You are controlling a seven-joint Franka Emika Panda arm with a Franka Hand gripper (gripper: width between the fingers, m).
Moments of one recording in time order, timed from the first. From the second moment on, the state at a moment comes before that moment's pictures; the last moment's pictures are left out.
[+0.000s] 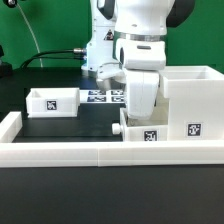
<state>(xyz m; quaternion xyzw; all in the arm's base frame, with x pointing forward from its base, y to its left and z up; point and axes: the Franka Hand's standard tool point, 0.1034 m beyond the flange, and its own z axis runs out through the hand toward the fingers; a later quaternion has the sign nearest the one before) 0.529 0.011 0.012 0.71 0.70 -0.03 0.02</state>
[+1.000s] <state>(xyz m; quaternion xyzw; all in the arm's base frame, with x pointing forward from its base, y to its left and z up) 0.541 -0.032 0.066 0.73 0.69 -0.02 0.04</state>
